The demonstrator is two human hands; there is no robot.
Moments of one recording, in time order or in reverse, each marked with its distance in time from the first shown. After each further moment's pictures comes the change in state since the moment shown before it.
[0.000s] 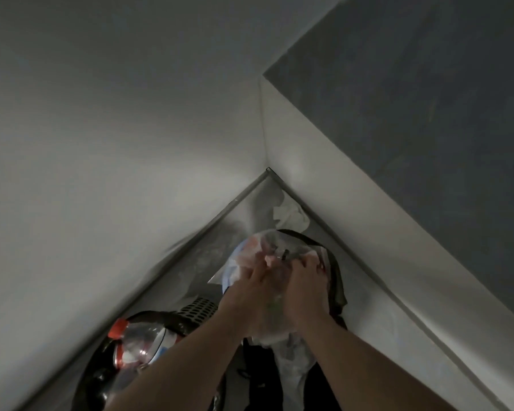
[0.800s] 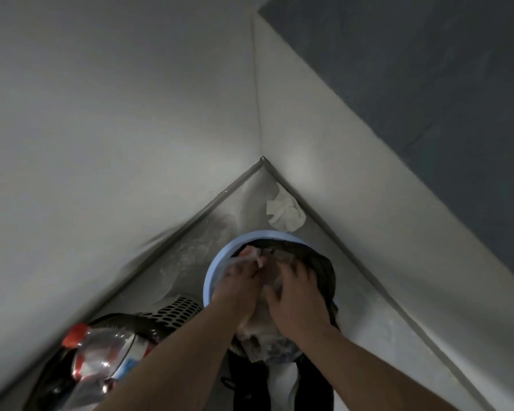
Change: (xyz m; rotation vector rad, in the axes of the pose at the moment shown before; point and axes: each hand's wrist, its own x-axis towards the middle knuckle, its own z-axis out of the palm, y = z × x) left_hand 0.066 -0.030 0.060 -0.008 -0.058 -0.128; right_hand 0.002 0.023 0.012 0.032 -0.168 -0.197
